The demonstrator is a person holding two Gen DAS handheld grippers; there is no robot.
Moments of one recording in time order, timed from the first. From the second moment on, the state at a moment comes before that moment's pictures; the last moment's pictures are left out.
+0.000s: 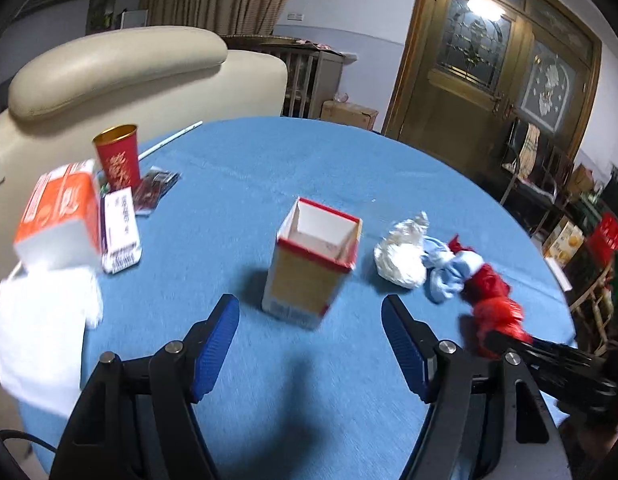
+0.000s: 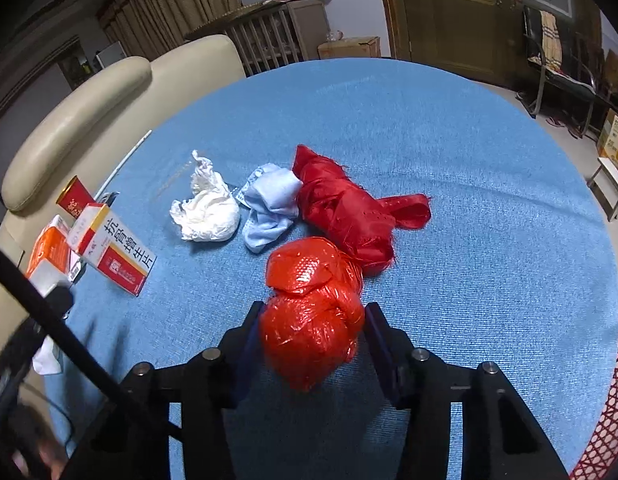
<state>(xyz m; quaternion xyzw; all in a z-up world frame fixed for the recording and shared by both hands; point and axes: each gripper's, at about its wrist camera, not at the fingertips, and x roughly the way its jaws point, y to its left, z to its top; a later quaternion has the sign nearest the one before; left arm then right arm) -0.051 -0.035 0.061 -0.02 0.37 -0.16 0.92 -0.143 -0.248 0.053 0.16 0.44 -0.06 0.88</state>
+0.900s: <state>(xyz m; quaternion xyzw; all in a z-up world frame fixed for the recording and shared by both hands) -0.021 -0.043 0.039 0.00 0.39 -0.16 0.90 -0.172 -0.244 0.068 0.16 0.42 -0.03 0.89</state>
